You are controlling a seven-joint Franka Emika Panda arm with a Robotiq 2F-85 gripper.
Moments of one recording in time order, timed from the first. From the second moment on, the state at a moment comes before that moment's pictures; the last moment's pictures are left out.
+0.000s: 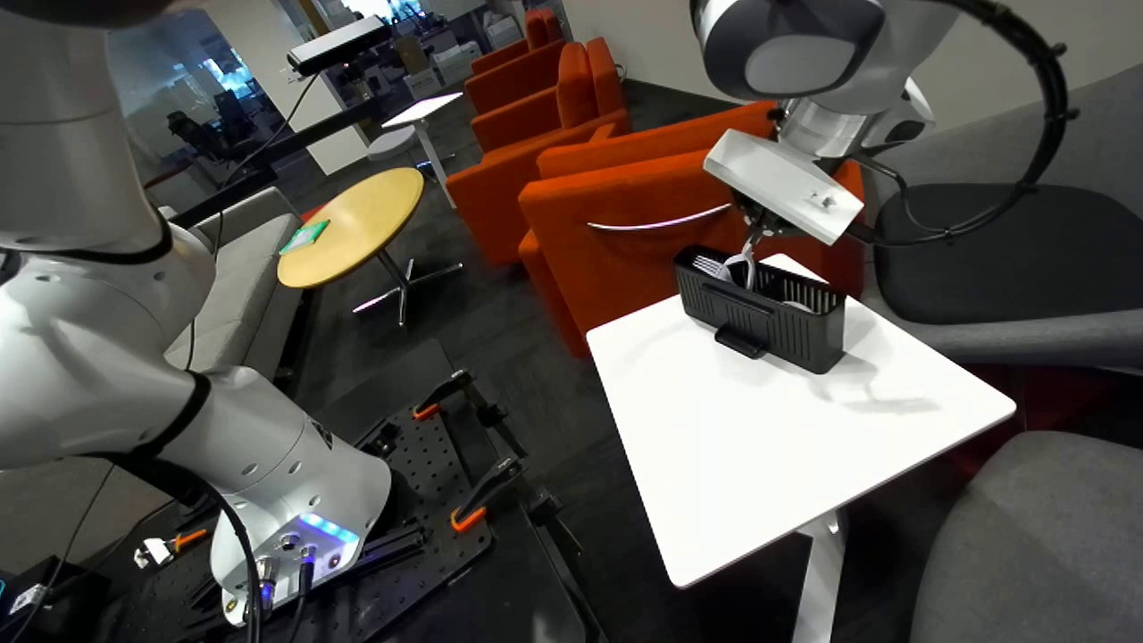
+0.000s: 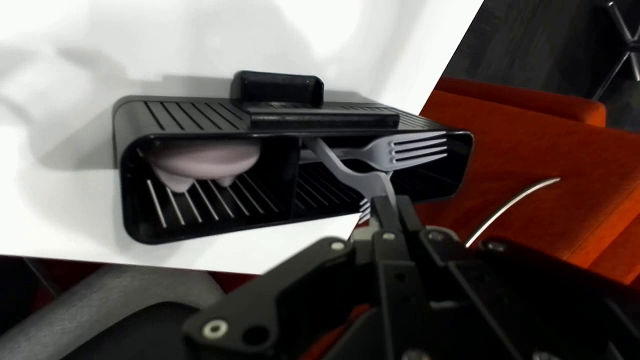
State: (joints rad) arm -0.45 0.66 0.11 -1.65 0.44 2.02 -0.85
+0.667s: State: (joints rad) arm -0.42 0.27 0.02 -1.96 0.50 2.00 -1.06
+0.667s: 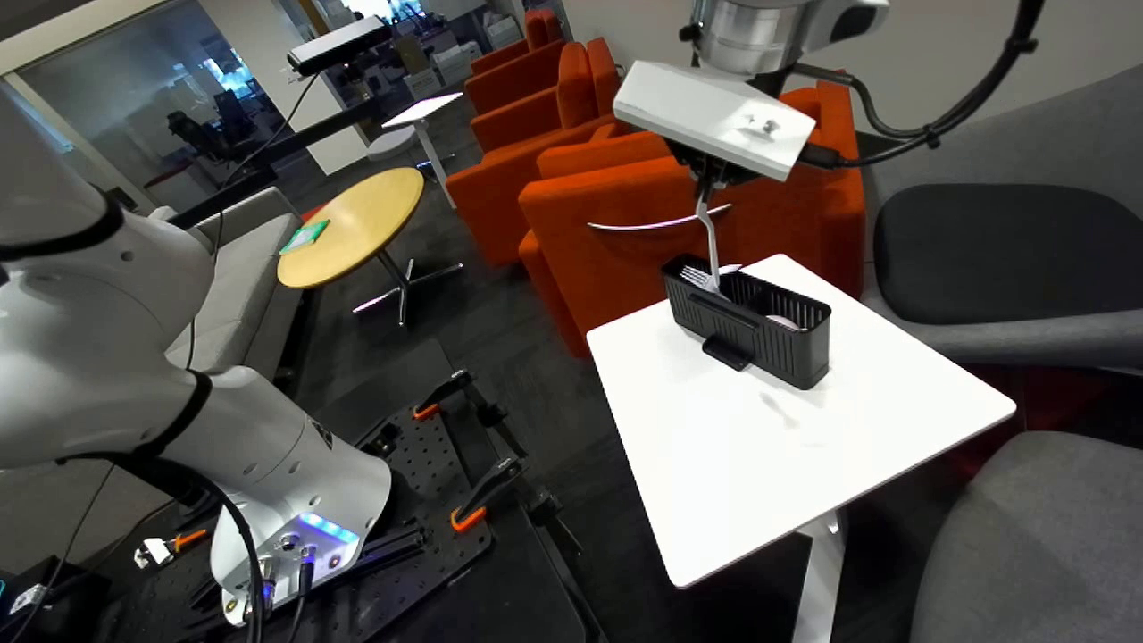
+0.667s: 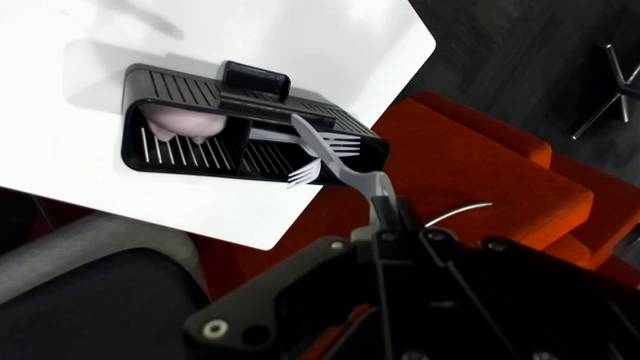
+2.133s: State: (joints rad) arm 0.18 0.31 -0.65 -2.45 -0.50 2.91 0.16
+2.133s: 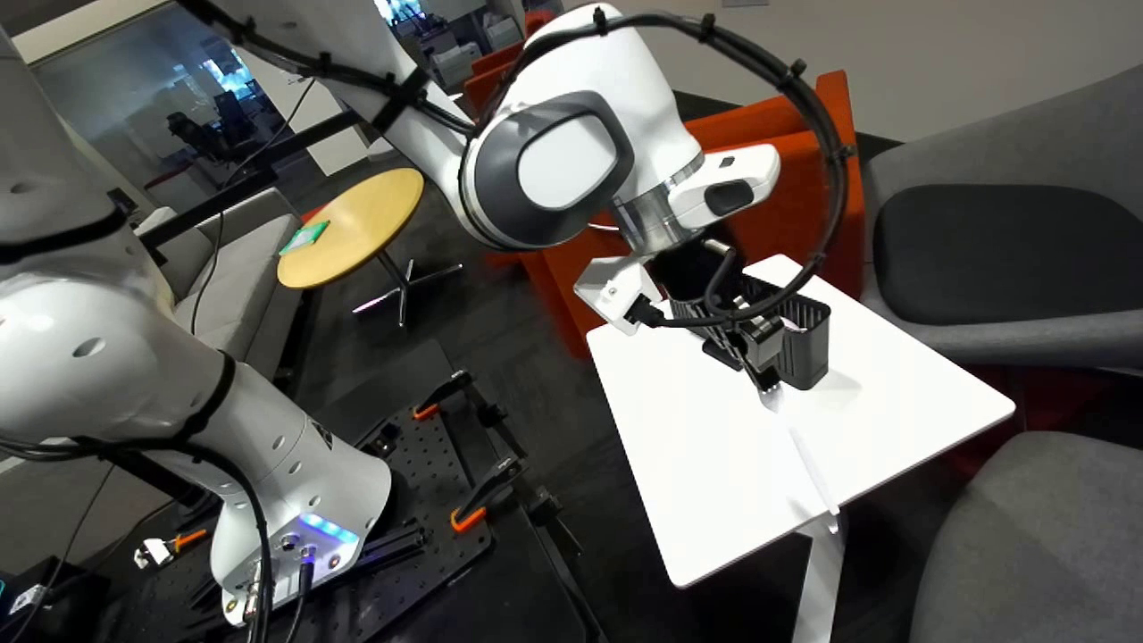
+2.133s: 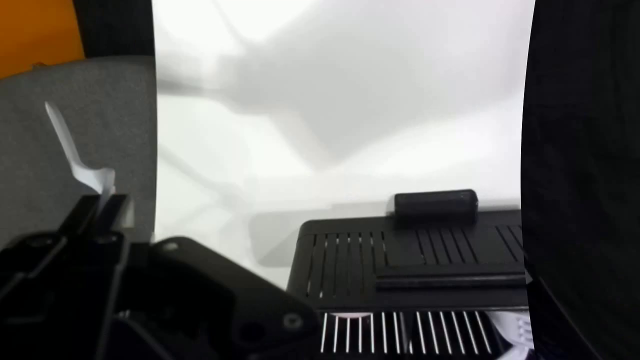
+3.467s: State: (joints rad) arm 0.40 0.57 -0.60 -2.30 -0.68 2.81 0.56
